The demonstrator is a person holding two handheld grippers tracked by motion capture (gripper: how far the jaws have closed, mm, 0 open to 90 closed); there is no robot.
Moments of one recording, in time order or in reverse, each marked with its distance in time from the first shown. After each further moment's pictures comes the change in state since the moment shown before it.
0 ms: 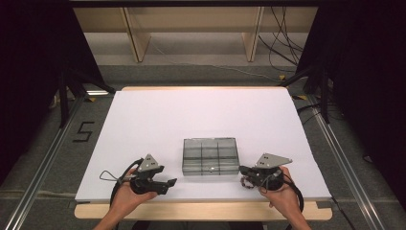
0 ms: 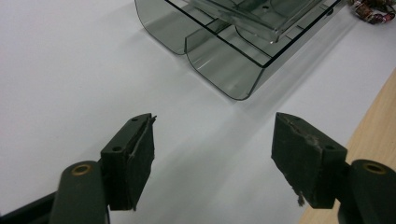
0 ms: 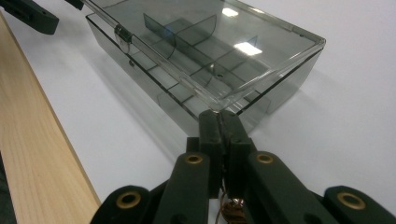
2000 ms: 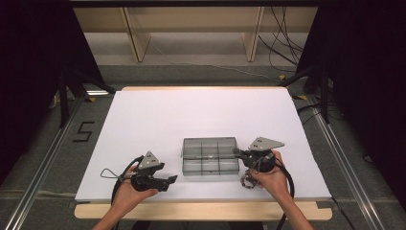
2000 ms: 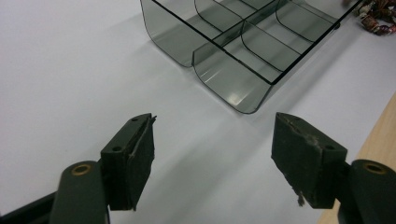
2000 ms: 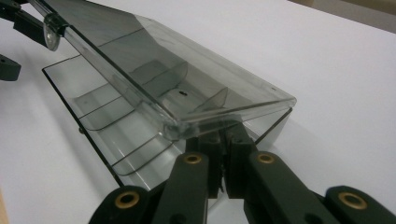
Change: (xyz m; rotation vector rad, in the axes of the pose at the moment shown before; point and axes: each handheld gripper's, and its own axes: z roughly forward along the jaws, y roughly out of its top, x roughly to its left) left arm 0.004 0.007 0.002 -0.013 0.011 0.022; right arm -0.025 0.032 0.029 -0.072 -0.025 -0.011
